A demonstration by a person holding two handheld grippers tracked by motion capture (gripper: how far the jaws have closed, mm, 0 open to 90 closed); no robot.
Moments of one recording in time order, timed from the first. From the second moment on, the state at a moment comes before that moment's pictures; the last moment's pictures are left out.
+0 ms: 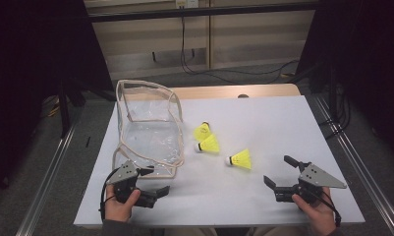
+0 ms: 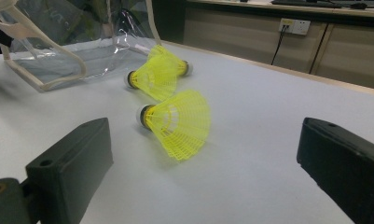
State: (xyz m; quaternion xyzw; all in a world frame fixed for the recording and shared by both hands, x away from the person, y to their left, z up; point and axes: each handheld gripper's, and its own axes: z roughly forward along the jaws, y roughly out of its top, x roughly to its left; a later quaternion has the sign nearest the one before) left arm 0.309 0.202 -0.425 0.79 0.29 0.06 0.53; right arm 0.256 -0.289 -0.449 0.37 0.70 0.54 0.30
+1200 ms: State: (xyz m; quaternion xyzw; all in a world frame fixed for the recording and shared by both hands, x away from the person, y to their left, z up) left arm 0.319 0.216 -0.431 0.79 0.31 0.07 0.53; right arm 0.267 -0.287 -0.449 0.38 0.70 0.53 0.29
